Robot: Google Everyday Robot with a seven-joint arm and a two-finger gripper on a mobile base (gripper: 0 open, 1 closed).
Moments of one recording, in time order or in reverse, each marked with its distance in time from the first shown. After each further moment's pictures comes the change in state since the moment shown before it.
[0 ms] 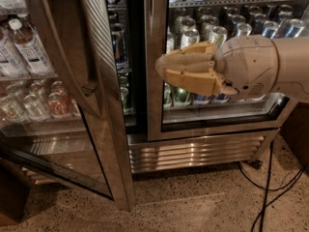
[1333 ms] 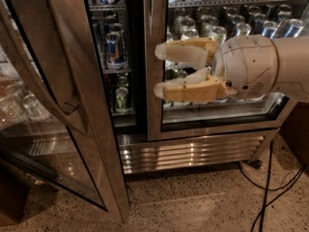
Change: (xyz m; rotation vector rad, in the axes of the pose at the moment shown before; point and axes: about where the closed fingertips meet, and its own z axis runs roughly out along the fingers) arm 0.000 0.000 0.000 0.000 0.000 0.000
